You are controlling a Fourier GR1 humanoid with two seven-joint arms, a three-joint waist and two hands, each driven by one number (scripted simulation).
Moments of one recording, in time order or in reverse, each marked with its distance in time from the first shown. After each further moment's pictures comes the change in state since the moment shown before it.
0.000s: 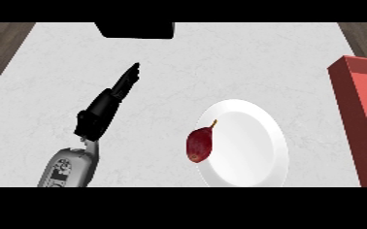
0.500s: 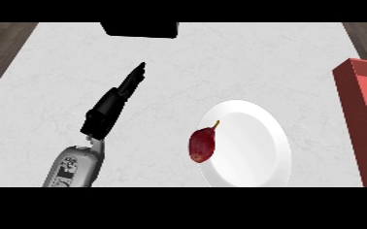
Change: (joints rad) left arm -0.017 -0.018 -0.017 0.015 -0.015 0.003 -0.001; right arm -0.078 0.123 0.157 0.030 0.188 -0.042 0.015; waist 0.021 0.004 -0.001
